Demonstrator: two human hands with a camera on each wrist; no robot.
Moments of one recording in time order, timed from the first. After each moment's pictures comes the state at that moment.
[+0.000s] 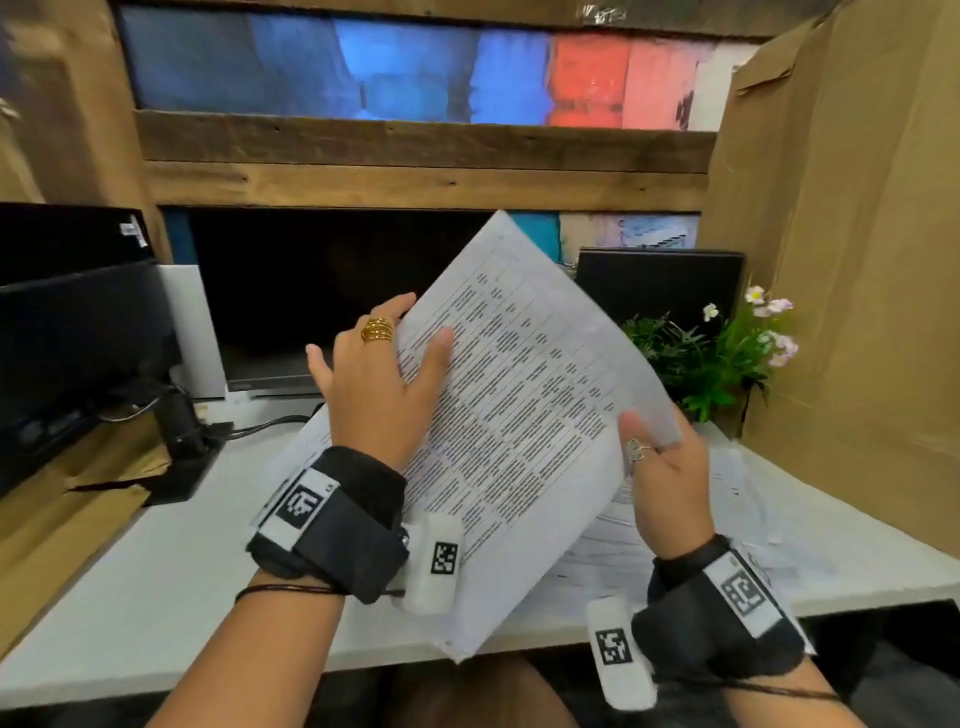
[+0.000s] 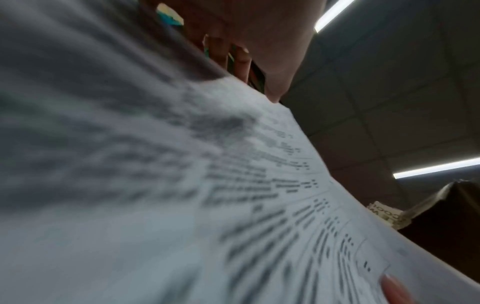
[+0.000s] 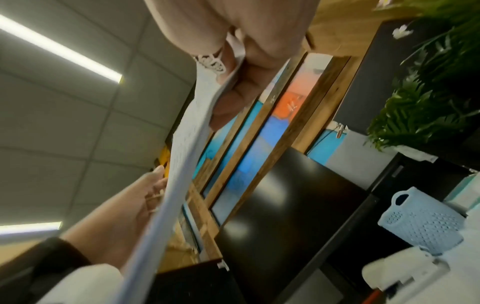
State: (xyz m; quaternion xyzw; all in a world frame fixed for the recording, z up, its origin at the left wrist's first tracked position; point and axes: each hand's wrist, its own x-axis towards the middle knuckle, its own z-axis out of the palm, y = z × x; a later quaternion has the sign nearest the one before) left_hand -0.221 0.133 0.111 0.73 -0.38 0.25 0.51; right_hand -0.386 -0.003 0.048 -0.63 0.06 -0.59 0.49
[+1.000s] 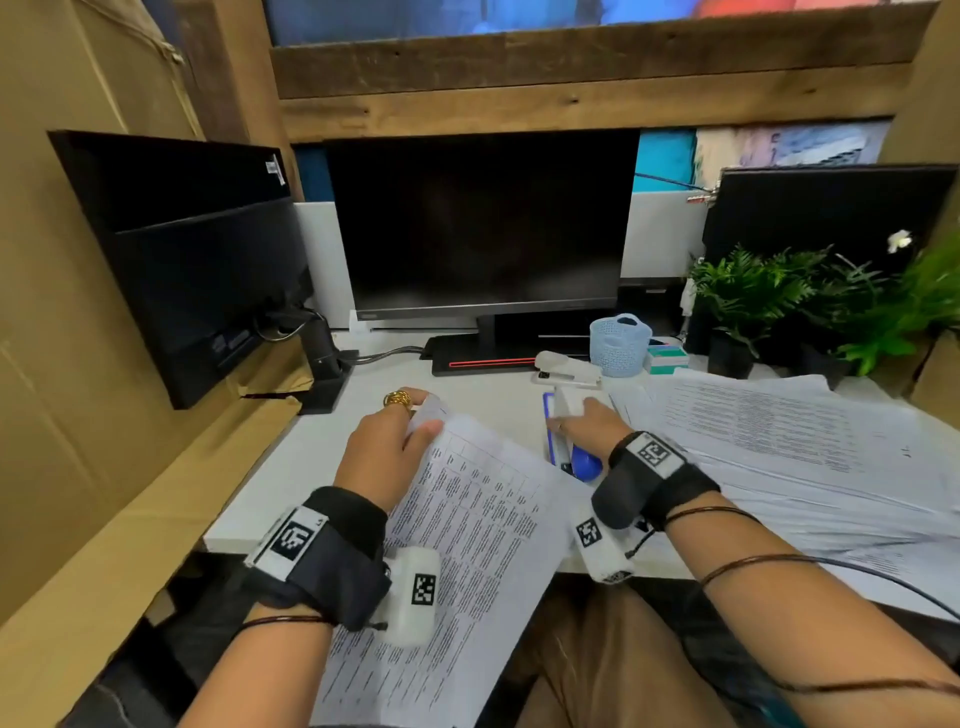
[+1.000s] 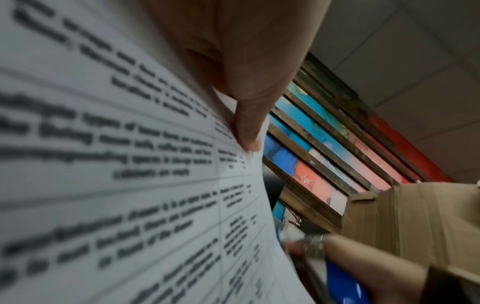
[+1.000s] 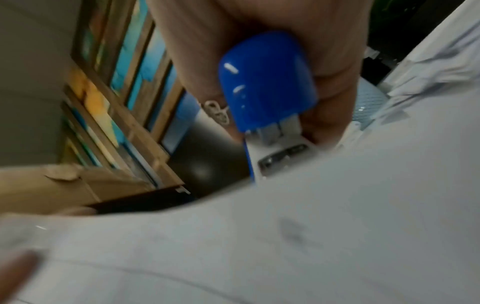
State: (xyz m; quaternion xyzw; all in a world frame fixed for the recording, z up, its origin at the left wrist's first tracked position) left_hand -0.155 0.251 0.017 0.87 -0.34 0.06 0.35; right_hand -0.231 0.030 -0.004 -0.81 0.37 -0.10 0.44
